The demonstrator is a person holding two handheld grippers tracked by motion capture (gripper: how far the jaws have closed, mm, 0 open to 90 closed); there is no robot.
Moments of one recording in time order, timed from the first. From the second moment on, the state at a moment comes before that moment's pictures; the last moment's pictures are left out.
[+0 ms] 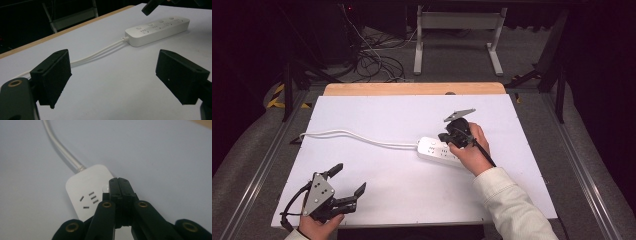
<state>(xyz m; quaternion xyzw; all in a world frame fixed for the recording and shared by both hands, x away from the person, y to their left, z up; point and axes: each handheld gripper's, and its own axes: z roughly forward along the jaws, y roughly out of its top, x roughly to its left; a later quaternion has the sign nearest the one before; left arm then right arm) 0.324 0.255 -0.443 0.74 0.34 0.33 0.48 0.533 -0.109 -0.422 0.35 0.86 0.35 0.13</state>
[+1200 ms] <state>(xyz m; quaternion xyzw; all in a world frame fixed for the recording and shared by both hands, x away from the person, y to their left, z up) 0.324 0.255 -0.443 0.74 0.34 0.33 0.48 0.551 -0.080 -0.444 0.33 0.88 0.32 0.11</state>
